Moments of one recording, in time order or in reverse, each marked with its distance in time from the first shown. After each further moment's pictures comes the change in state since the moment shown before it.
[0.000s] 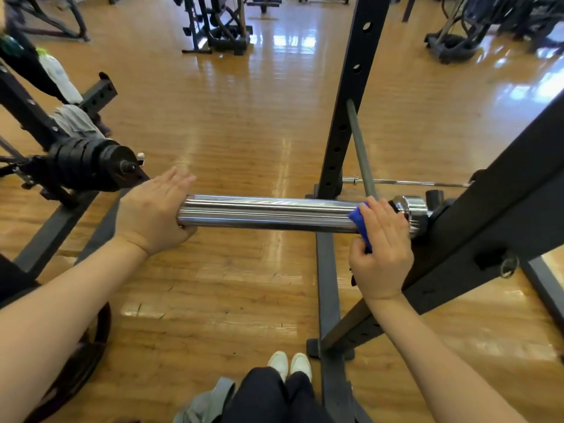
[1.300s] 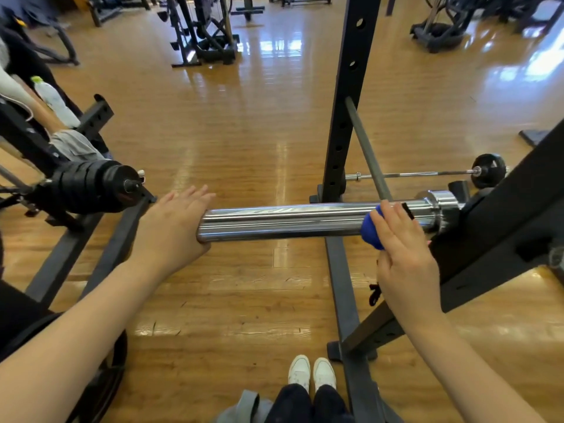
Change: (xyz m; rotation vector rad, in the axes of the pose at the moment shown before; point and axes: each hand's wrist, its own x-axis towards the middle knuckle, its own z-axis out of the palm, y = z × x) left_hand 0.005 -0.005 -0.005 -0.048 -0.109 -0.007; right_hand -0.001 -0.034 -0.019 -0.018 -0.277 0.110
